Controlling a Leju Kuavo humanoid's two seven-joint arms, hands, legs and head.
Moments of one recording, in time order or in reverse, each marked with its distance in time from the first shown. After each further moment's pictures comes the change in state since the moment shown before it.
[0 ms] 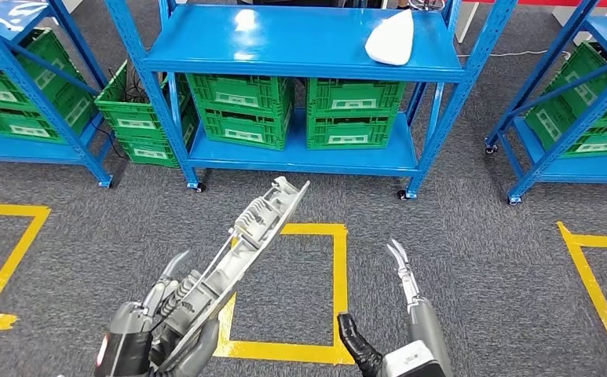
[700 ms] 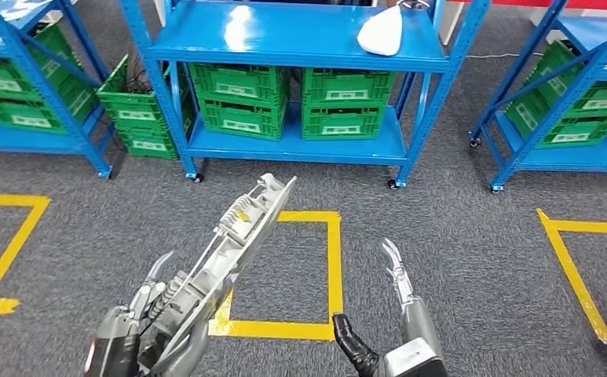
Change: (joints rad) left arm 0.002 0.000 0.001 0.000 0.017 0.023 -0.010; right arm 0.011 0.000 -0.002 -0.001 -0.055 -0.020 -0.037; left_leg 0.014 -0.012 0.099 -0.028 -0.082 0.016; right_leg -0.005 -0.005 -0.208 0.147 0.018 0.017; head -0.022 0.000
